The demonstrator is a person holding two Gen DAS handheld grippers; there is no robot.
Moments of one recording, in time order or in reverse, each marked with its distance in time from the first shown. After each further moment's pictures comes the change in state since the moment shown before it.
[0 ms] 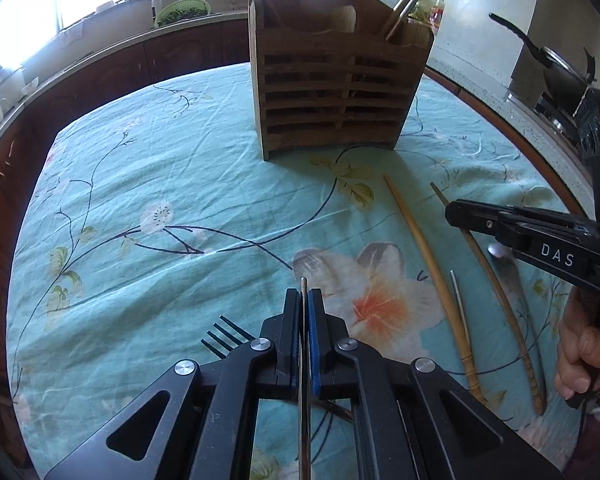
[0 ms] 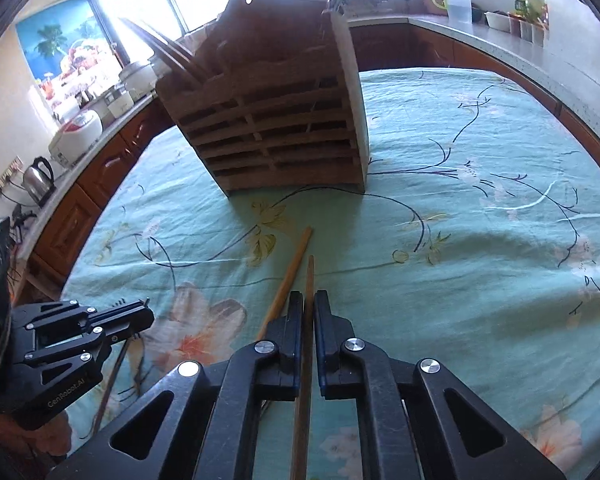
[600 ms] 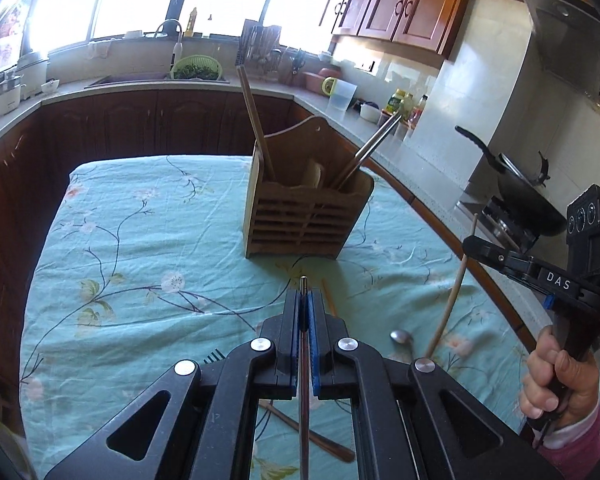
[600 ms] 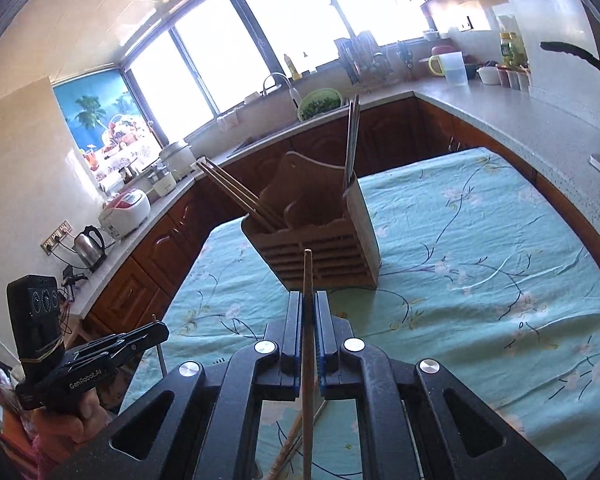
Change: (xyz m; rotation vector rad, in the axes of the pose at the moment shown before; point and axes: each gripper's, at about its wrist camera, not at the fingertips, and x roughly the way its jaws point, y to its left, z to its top) left arm -0.127 0.015 -0.008 -0.136 -0.287 -0.141; right arm -0.133 0.005 0.029 0.039 -0.274 0.128
